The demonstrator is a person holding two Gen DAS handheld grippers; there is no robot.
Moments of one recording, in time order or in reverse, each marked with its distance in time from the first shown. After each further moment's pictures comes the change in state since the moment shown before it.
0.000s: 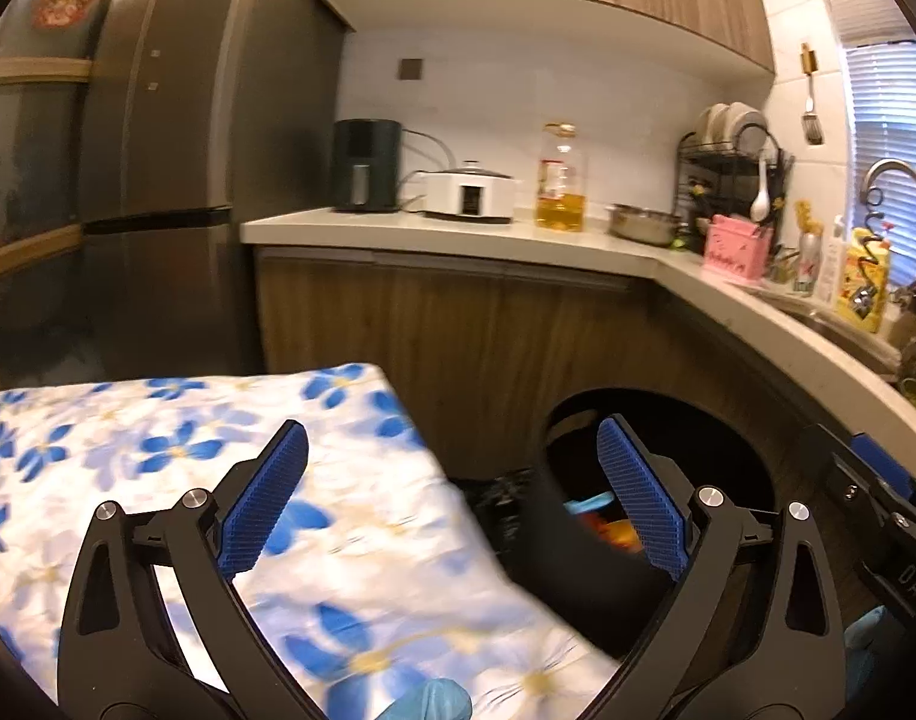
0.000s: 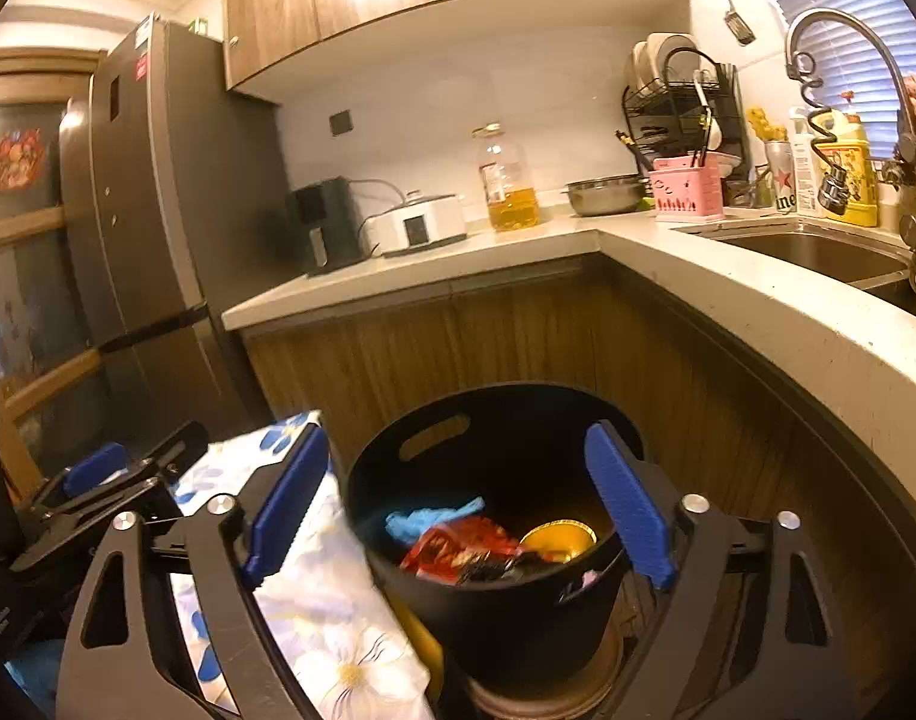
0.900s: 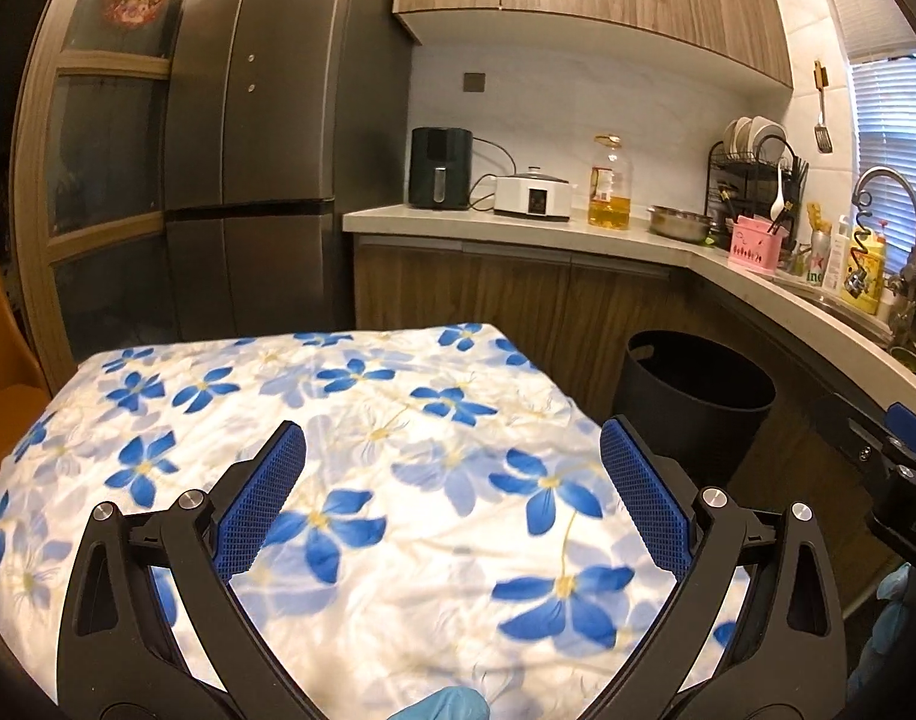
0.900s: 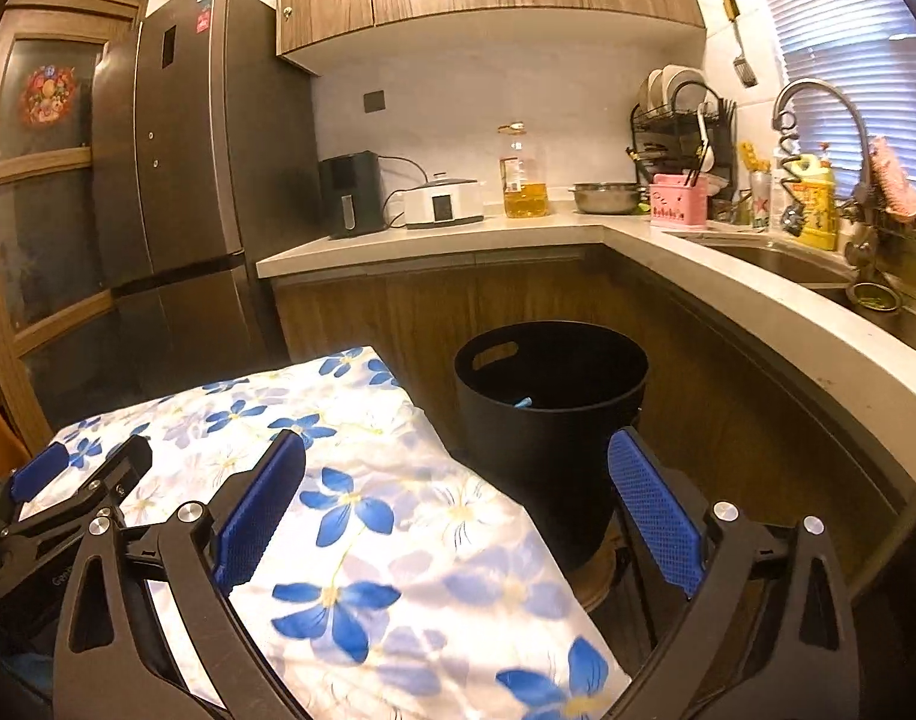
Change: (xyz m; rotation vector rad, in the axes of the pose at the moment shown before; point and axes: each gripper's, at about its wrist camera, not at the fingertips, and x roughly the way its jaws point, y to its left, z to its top) left arm -0.166 0.110 -0.054 -0.014 0.004 0.071; right arm -0.131 0.107 -0.055 -0.091 0.032 -0.083
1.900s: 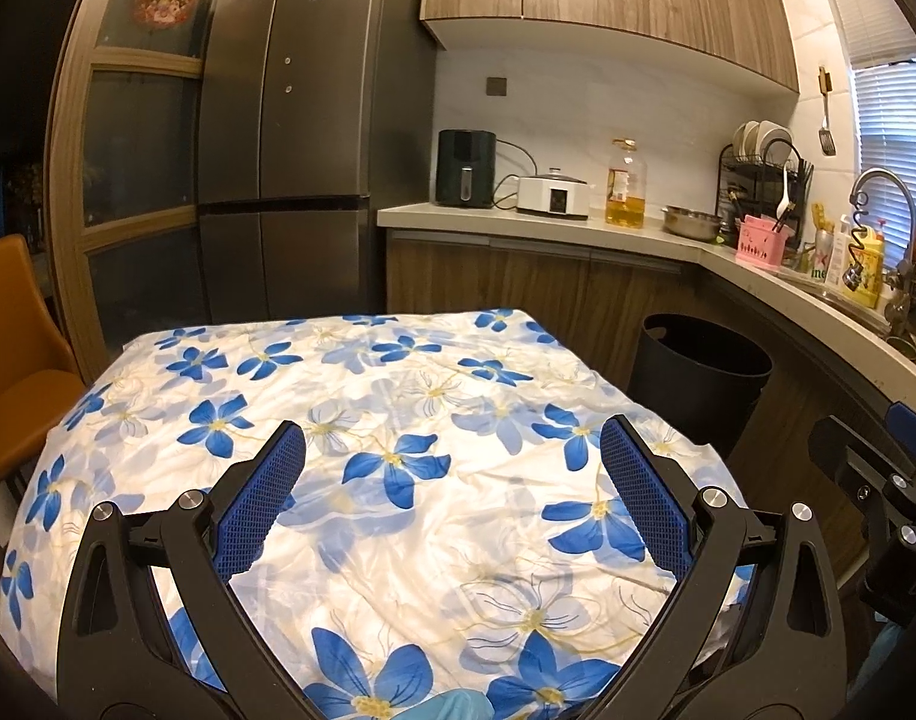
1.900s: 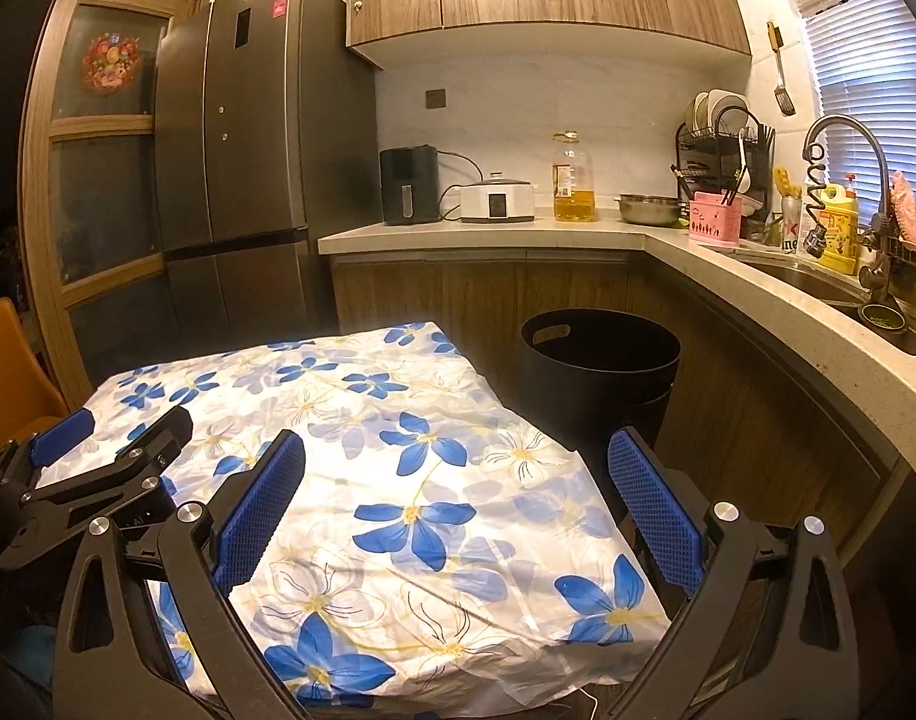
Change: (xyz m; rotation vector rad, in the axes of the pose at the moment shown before) left arm -0.068 0.031 -0.027 -0.009 -0.004 0.041; right arm -0.068 0.048 -0.035 -0.086 0.004 0.086
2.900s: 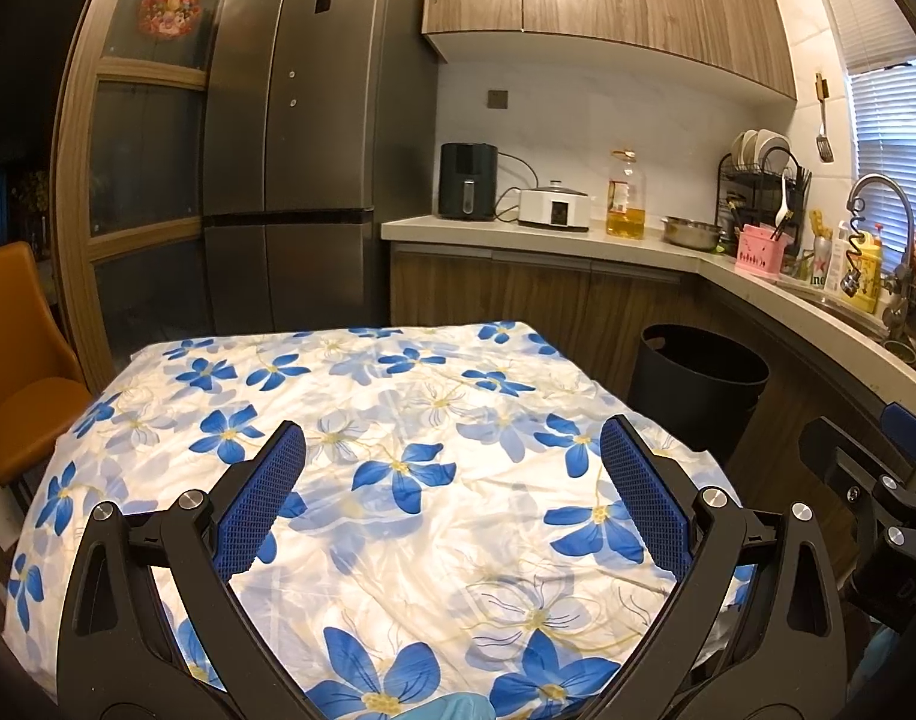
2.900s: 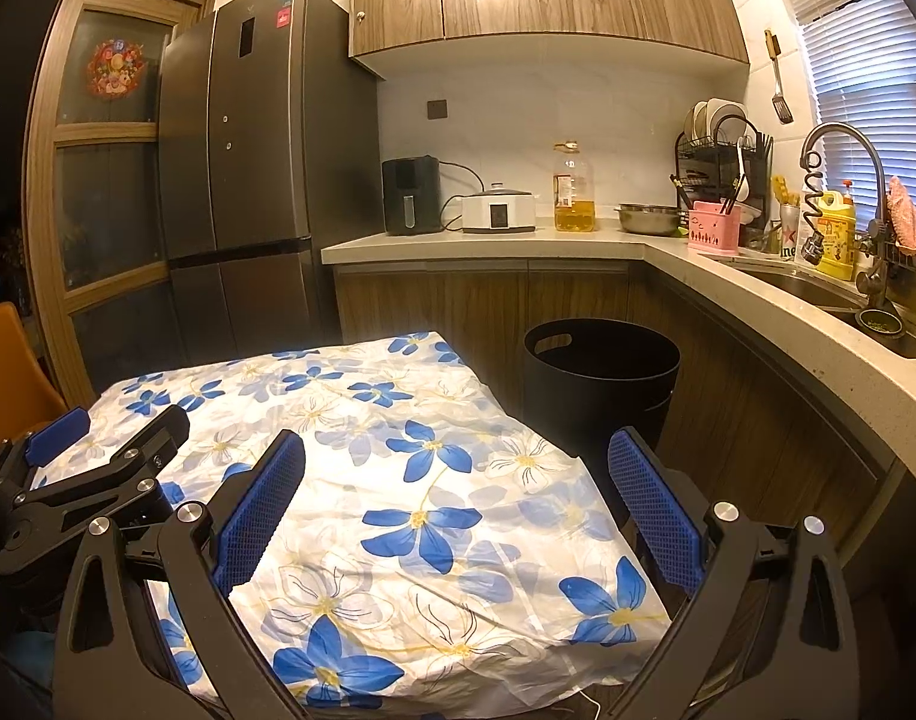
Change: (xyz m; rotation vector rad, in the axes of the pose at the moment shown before) left arm -0.011 0.000 0.004 0.007 -0.023 0.007; right arm -0.010 0.003 0.004 -0.001 -0.020 0.003
